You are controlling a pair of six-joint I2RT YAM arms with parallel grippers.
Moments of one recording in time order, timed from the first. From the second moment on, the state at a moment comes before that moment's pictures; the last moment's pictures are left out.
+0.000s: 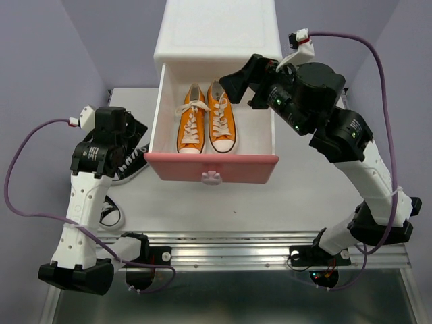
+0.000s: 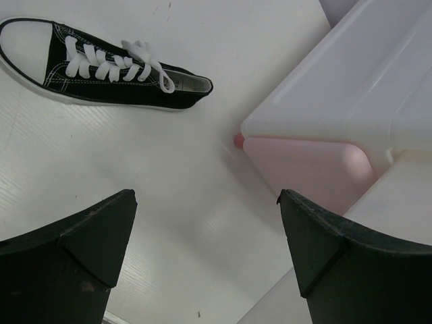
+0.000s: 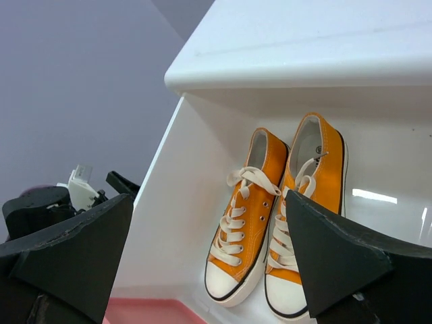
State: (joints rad) left arm -0.16 1.07 1.40 -1.06 -0.35 -1.01; right arm 0.93 1.52 2.20 -0.69 0.40 0.55
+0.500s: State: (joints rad) left arm -0.16 1.13 1.53 -1.05 -0.34 -0.95; right arm 0.93 1.45 2.17 -0.85 0.29 0.60
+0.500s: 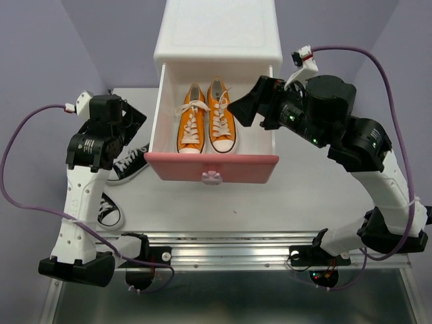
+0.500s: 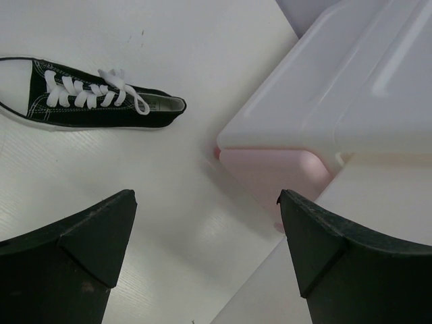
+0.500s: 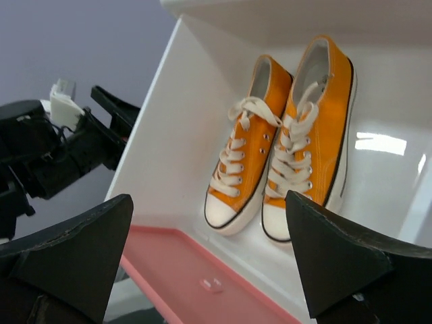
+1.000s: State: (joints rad) left arm -0.16 1.13 1.66 -1.15 -0.33 -0.86; right arm 0.93 1.14 2.01 -1.20 0.45 0.78
